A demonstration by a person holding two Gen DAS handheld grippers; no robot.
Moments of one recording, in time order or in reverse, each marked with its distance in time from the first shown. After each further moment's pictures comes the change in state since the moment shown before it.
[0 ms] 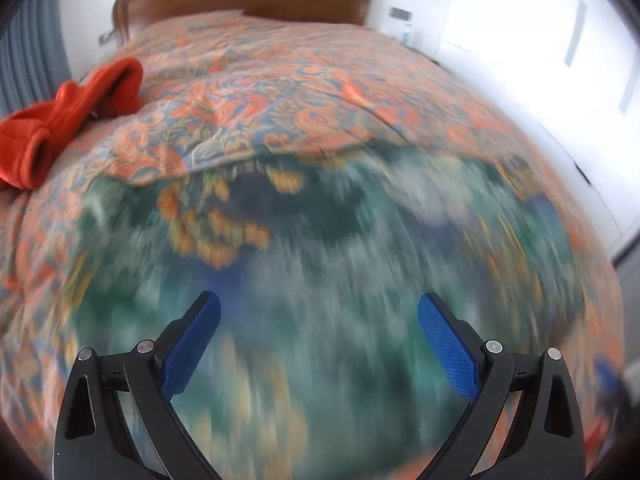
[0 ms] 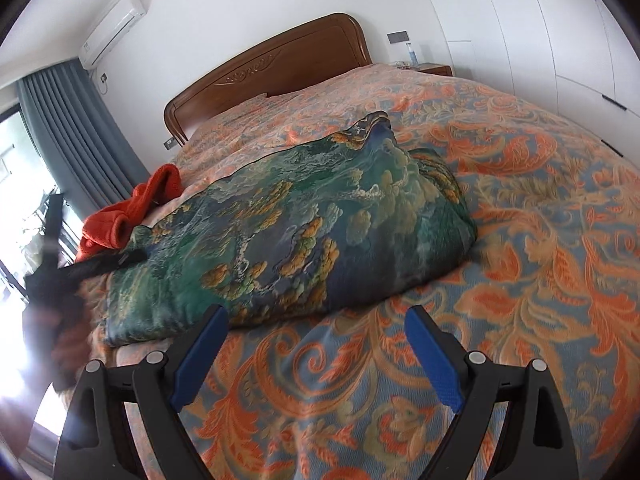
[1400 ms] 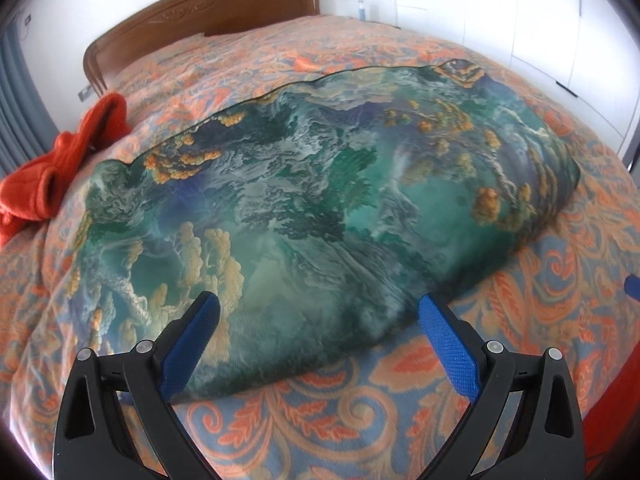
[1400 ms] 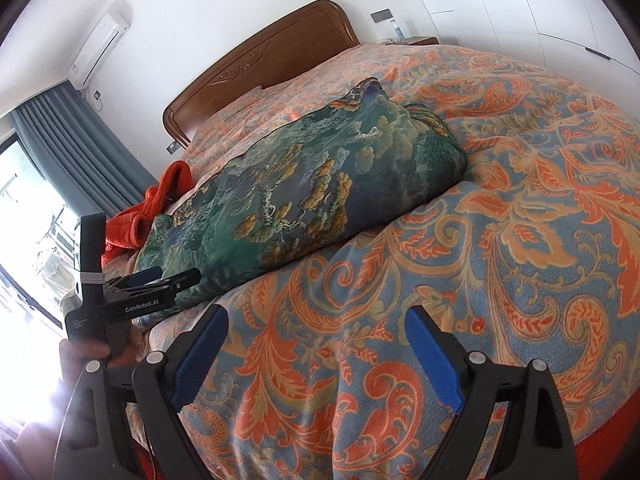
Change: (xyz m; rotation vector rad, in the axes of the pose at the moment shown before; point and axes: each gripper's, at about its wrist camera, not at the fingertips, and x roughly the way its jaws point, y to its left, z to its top) left arm -0.041 -0.055 -0.113 0.286 -0.015 0.089; right arm -0.030 0.009 -0.047 0.112 0.046 0.042
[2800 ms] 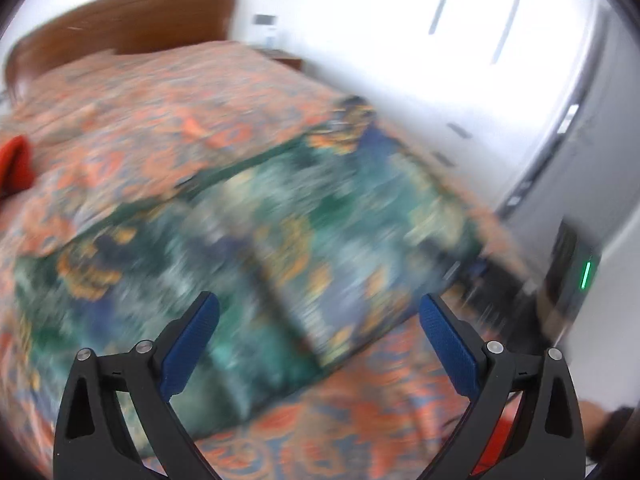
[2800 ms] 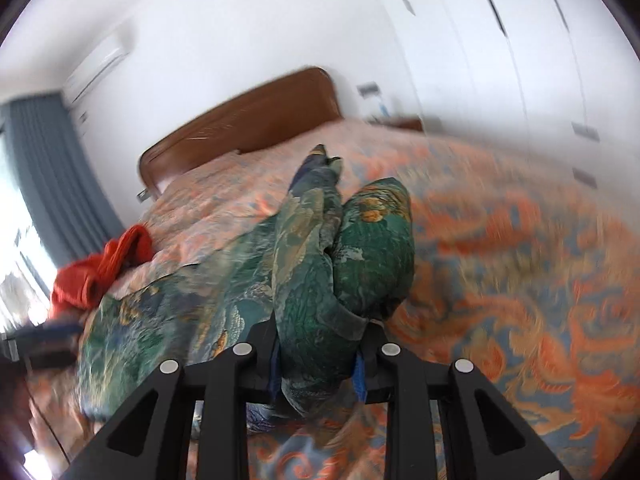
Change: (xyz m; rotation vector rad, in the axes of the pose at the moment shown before) left arm -0.077 -0.015 0.108 0.012 -0.045 -0.504; right arm 0.043 0.025 0.097 -0.151 -0.293 -0.159
